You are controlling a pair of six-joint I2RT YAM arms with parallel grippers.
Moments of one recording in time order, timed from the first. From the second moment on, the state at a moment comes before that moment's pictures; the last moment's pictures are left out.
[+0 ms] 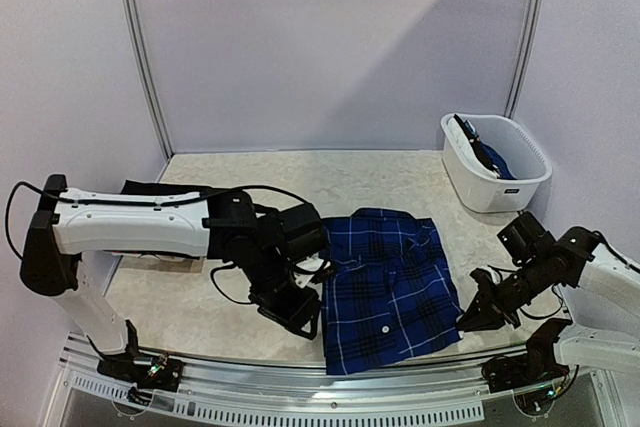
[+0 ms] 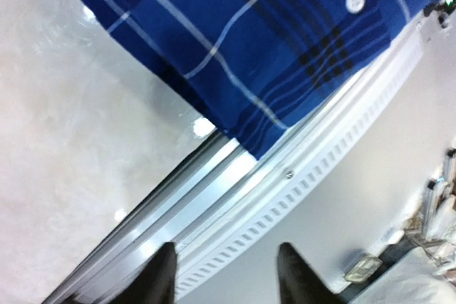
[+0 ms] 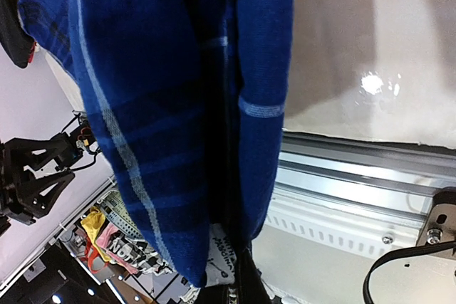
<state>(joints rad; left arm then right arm) -1.21 1.66 1.32 -0.97 0.30 -0.62 0.54 0.84 0.58 -1.01 -0.68 0.95</state>
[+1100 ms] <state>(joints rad) -1.63 2.21 1.83 -0.85 -0.28 0.01 0.54 0.93 0.91 -1.11 -0.25 0.96</state>
